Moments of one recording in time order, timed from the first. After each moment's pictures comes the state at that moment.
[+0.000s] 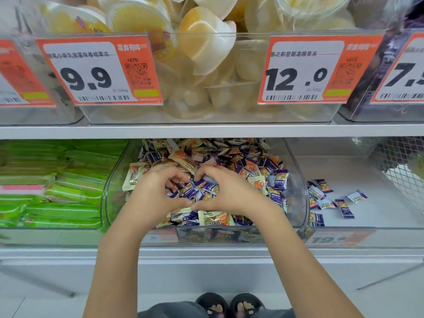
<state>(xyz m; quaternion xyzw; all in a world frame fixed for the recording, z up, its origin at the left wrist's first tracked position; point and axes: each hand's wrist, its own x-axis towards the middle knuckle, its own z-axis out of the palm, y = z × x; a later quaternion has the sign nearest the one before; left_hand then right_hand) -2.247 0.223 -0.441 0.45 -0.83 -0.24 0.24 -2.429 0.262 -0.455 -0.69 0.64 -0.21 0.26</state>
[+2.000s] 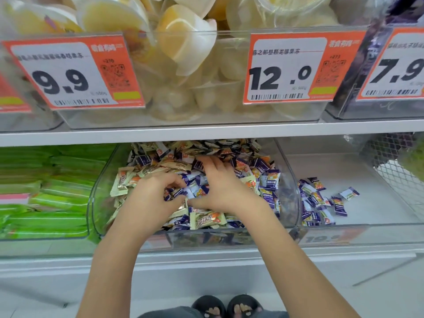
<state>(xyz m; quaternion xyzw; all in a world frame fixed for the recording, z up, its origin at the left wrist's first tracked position) -2.257 0.226 -0.445 0.44 -0.85 -0.18 0.23 -2.430 0.251 -0.461 -0.67 0.70 -0.19 0.16</state>
